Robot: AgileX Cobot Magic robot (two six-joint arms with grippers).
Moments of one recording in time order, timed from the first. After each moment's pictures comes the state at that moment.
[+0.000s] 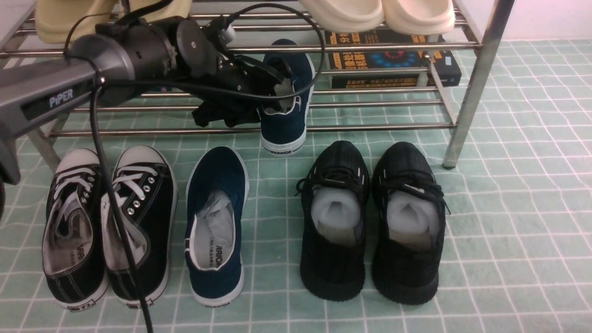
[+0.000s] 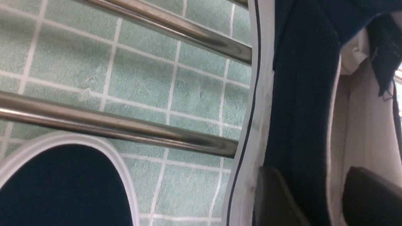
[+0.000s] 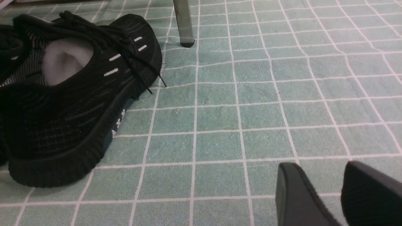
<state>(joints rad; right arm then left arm) 0.01 -0.01 0.01 0.09 0.39 0.04 -0.36 1.98 -1.58 -0.30 0.46 -0.39</state>
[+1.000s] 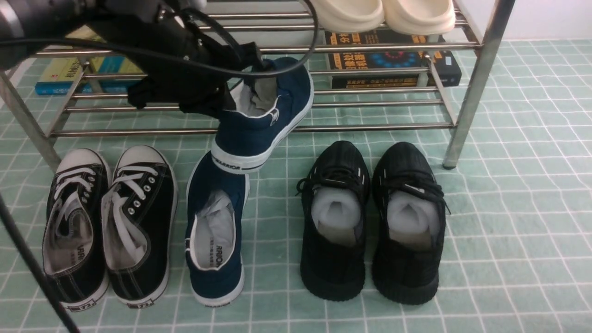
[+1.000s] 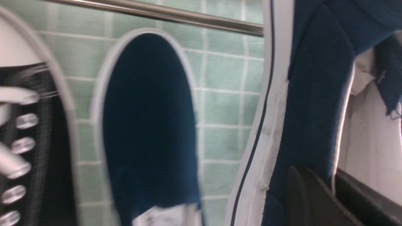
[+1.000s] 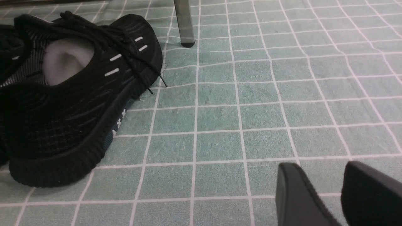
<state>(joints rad) 0.01 -0.01 0.01 0.09 0.39 0.04 -0.35 1.66 -1.54 -0.12 0.92 -0.40</state>
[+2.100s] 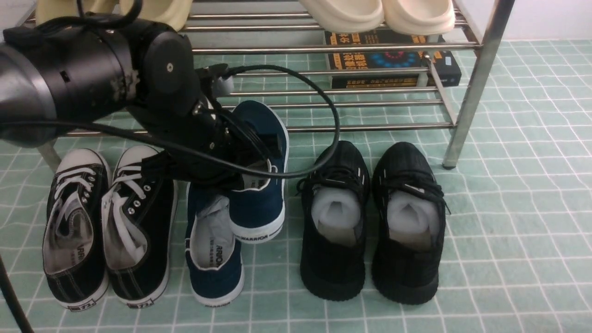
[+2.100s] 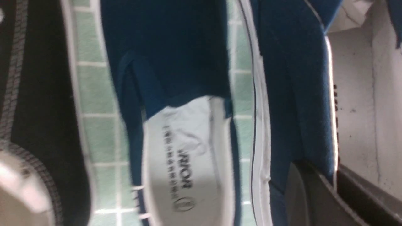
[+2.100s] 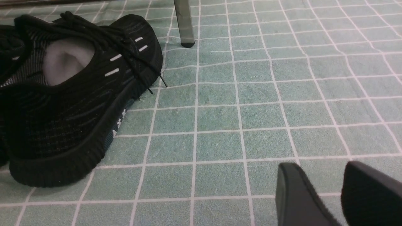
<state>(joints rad) 0.01 -0.01 0.01 0.09 0.39 0.04 -0.50 1.62 -1.29 -0.01 0.88 -0.52</state>
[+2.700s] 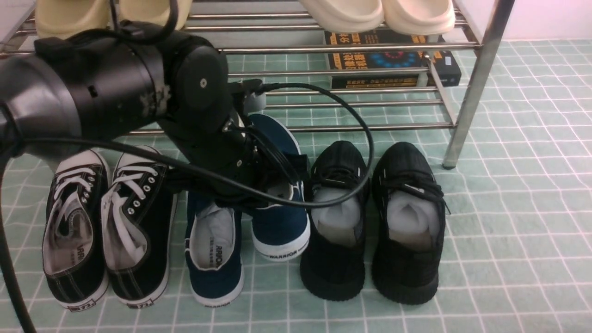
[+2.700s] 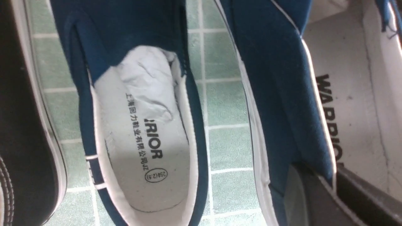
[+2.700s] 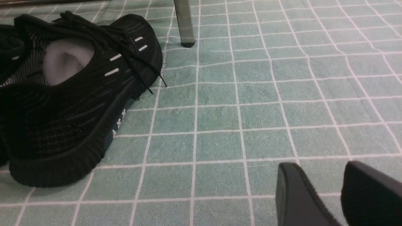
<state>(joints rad) 0.01 -0.01 0.01 0.09 0.39 0.04 -0.60 1.62 -1.29 -0.02 0.91 -0.53</state>
